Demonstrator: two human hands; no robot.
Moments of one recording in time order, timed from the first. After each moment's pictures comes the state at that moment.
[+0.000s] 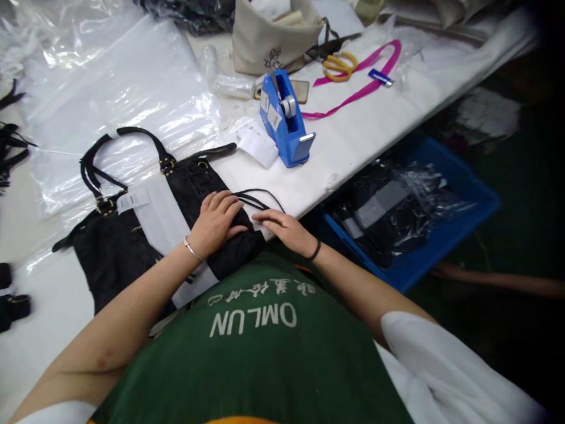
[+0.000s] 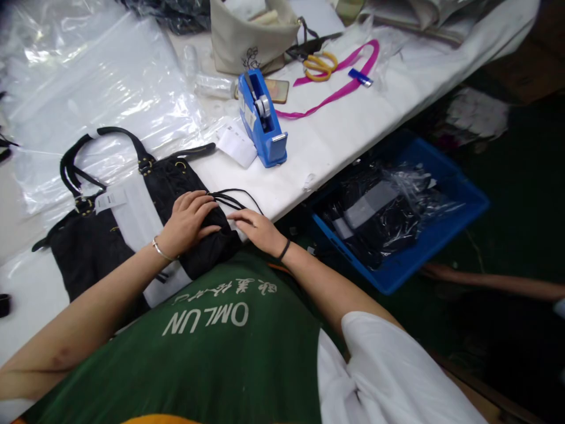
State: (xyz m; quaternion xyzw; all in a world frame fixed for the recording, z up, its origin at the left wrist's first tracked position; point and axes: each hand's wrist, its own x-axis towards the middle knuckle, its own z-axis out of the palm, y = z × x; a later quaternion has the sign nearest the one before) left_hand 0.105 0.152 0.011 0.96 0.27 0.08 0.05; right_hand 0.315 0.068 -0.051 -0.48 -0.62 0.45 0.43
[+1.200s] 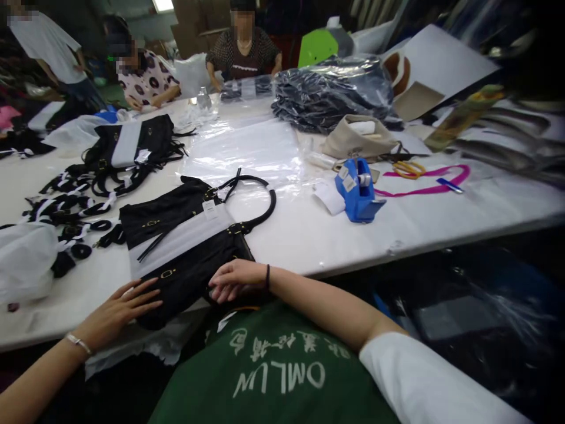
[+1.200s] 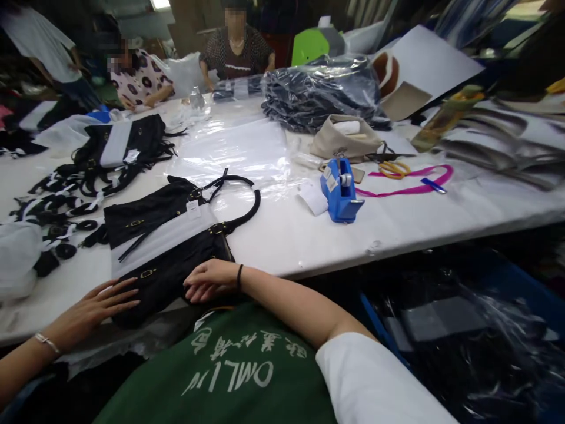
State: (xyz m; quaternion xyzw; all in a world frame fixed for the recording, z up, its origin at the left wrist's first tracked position) left_hand -0.281 -0.080 0.016 0.89 0.45 -0.03 -0.06; right_hand 0.084 0.070 -0.016 -0.20 -0.49 0.85 0.04
